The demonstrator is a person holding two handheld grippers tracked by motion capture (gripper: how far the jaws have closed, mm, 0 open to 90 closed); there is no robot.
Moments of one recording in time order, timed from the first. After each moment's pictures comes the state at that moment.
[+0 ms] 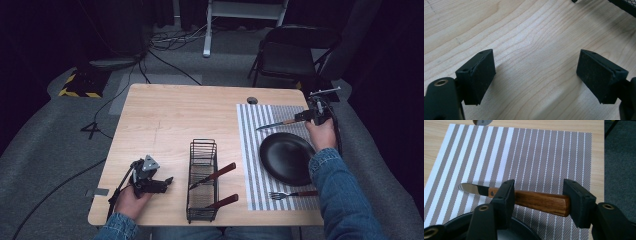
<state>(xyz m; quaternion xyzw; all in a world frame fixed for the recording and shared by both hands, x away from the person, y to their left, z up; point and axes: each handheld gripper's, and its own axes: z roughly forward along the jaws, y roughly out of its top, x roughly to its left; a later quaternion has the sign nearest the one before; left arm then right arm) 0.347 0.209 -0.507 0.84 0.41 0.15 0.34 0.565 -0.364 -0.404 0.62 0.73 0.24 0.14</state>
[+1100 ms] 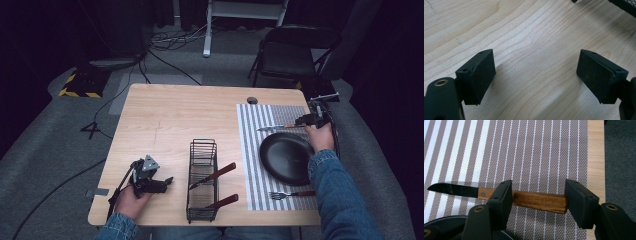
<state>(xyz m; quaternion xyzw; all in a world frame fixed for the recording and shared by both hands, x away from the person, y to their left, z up) 0.347 0.209 -0.507 0.84 0.41 0.15 0.34 0.577 -0.381 -0.437 0.65 0.72 0.22 0.12</state>
